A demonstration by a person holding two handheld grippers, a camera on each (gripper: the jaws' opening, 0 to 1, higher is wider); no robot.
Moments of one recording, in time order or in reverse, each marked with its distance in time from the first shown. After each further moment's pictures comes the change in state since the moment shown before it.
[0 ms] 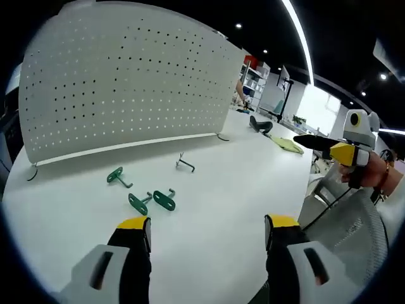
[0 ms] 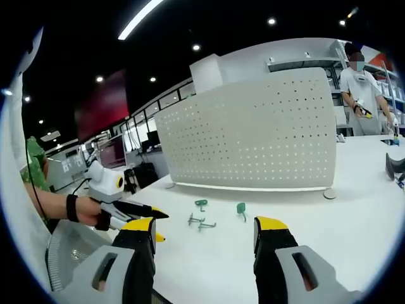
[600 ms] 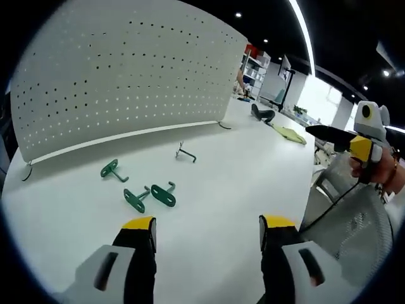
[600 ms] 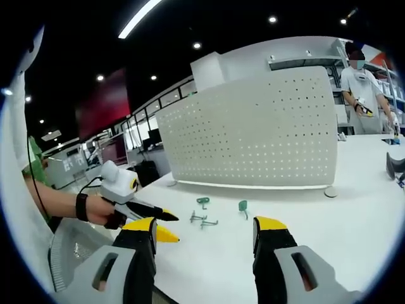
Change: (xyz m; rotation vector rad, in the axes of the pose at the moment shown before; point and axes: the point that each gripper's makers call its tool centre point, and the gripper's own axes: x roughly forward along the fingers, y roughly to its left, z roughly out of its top) left arm 0.023 0.006 -0.008 -0.006 0.083 0.002; right arm -0.003 0.004 -0.002 0.001 0.015 0.009
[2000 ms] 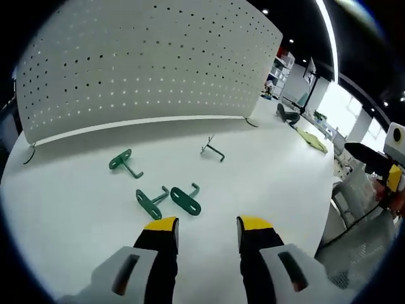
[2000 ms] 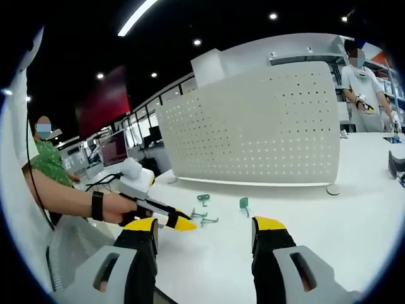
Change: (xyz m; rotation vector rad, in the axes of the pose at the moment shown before) left arm 0.032 0.035 0.002 -0.111 0.040 0.114; right arm 0.007 -0.002 -0.005 0.003 0.024 0.010
